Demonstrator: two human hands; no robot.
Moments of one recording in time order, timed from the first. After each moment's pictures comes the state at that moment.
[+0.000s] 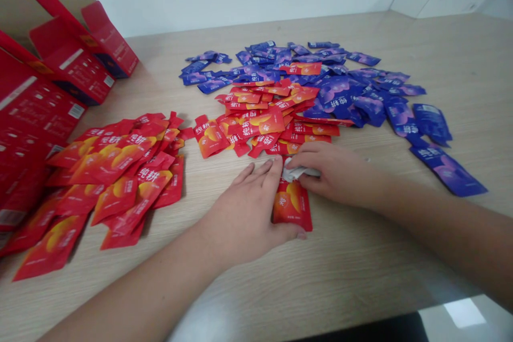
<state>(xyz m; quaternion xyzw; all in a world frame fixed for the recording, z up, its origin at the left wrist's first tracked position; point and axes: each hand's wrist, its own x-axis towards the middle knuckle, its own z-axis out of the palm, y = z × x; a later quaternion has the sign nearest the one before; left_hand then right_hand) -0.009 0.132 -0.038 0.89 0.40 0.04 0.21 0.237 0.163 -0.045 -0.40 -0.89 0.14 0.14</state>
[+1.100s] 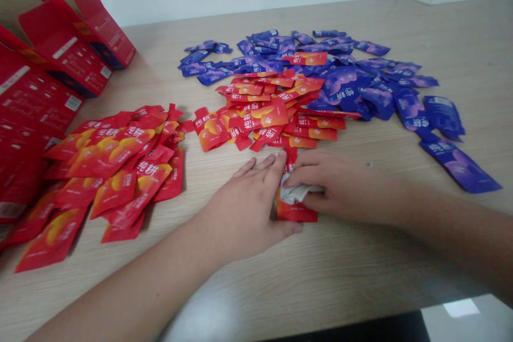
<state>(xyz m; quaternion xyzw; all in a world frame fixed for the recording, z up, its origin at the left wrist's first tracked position) -0.012 0.134 -0.035 0.90 0.40 0.01 0.20 0.226 0.146 -0.036 -0.34 -0.90 0.23 0.14</state>
